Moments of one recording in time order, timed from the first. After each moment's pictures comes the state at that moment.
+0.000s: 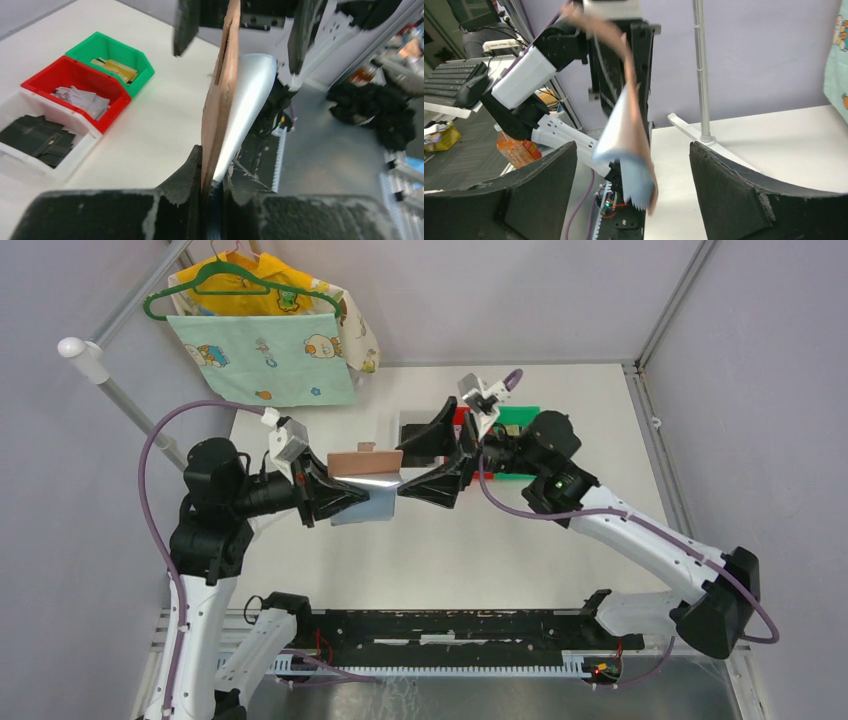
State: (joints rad) left arm -0.15 0.73 1.14 -0.63 1.11 0.00; right arm 0.84 1.30 1.19 0.42 -0.78 0.48
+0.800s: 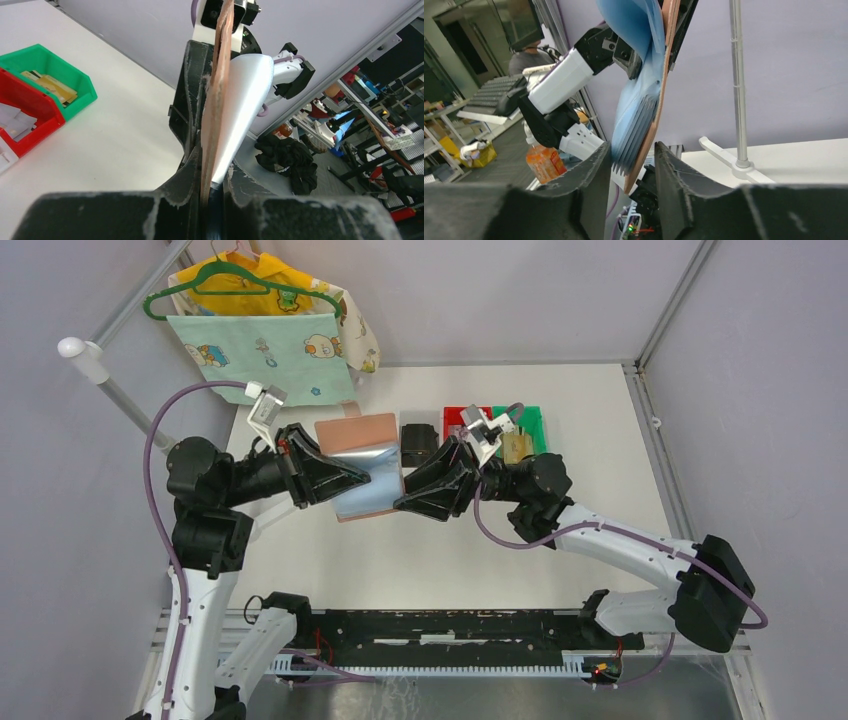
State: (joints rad) left arm -0.15 0.77 1.14 -0.20 1.13 -0.73; right arm 0.90 1.28 0.88 0.95 -0.72 0.67
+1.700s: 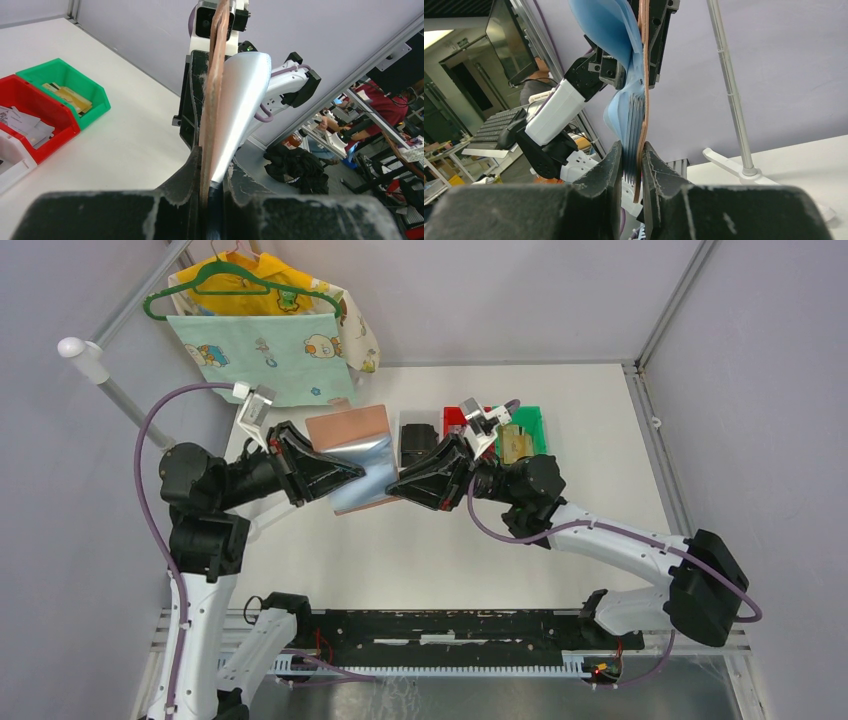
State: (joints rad) left arm -0.13 0.75 1.13 -0.16 1.11 -0.75; right arm 0.93 1.31 0.89 0.99 -0.58 0.75
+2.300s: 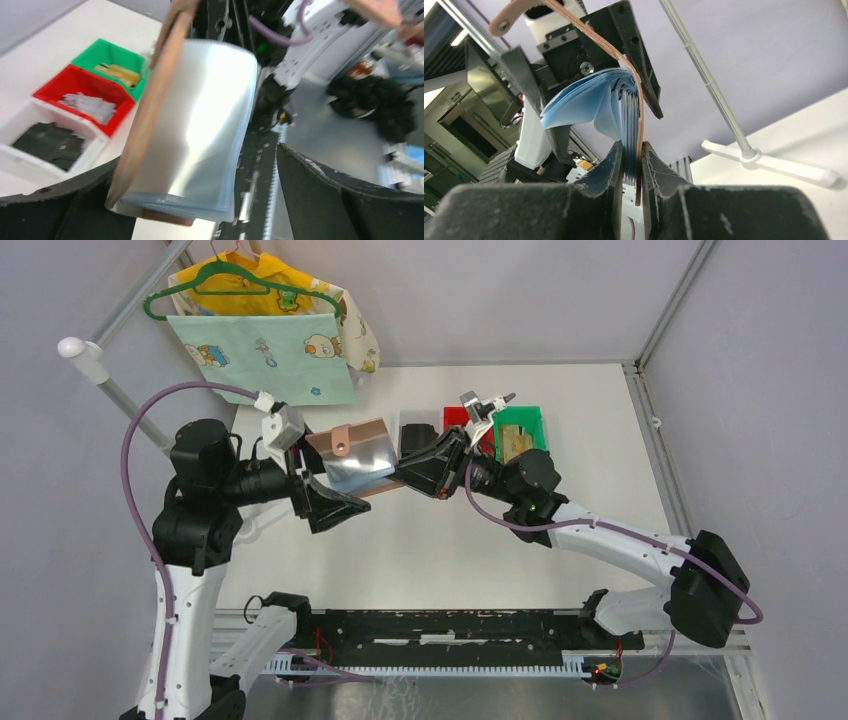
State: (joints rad) left arm -0.15 0.84 1.33 -0.69 1.13 -0.10; right arm 0.91 1.32 0.88 0.93 -0.43 0.88
